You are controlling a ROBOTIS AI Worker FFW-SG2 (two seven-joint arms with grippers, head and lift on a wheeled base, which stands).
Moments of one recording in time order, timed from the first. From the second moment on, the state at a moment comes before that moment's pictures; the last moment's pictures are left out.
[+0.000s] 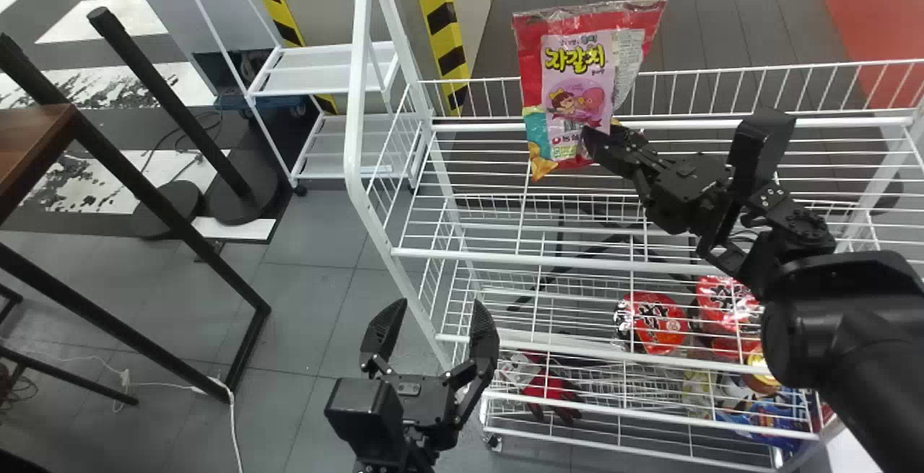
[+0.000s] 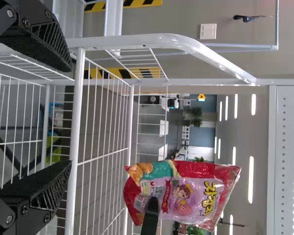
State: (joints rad) left arm 0.62 0.23 -0.21 -1.83 0.13 -0.27 0.27; right arm -0.37 0.00 0.31 -0.85 -0.28 -0.30 0.60
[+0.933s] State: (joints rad) left arm 0.62 0.23 -0.21 -1.81 0.13 -0.32 0.28; right arm -0.43 0.00 0.36 -0.76 -0.31 -0.30 0.52
